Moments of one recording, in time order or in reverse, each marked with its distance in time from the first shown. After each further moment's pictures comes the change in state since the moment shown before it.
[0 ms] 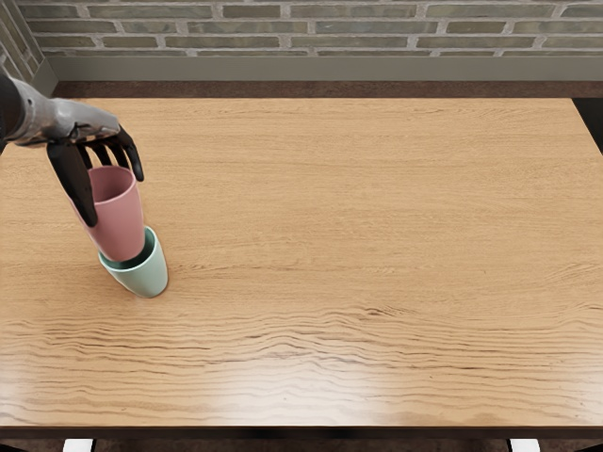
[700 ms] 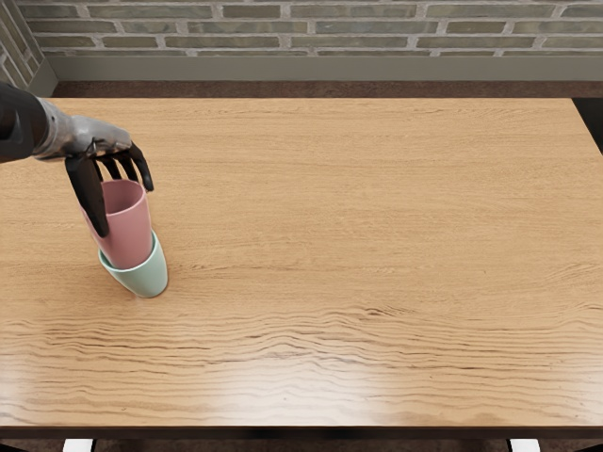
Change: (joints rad) left arm 0.074 -0.065 -0.002 0.037 -0.001 0.041 -0.003; right arm 0.000 0.000 0.000 0.000 0.000 0.000 0.000
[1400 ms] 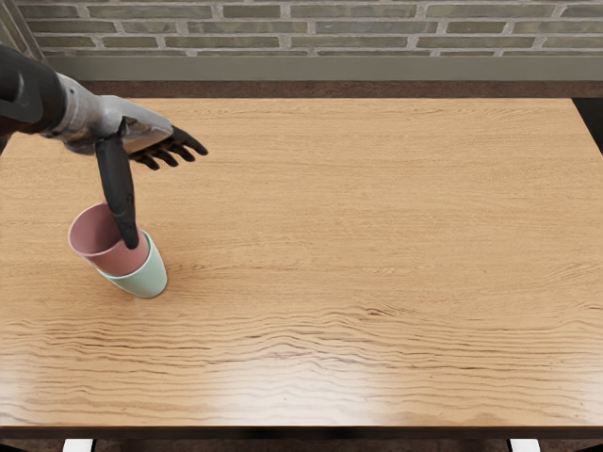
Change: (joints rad) left arm -0.029 0.011 -0.129 0.006 -0.252 -0.089 -0.012; right arm 0.000 0.000 0.000 0.000 0.000 0.000 0.000
